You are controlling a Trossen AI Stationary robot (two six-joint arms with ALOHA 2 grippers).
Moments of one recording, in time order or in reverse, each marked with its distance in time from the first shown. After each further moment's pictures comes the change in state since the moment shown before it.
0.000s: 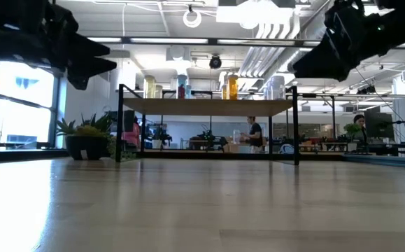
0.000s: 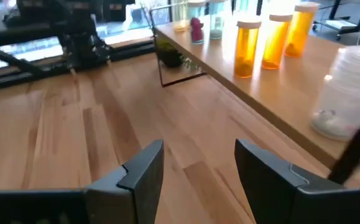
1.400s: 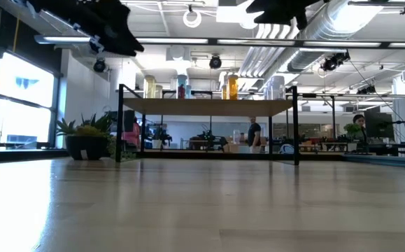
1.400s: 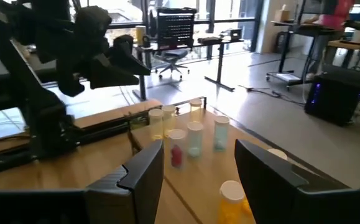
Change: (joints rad) left arm 0.296 0.383 0.572 -0.404 -0.347 0.182; right arm -0.088 0.342 0.479 0.076 0.125 -0.159
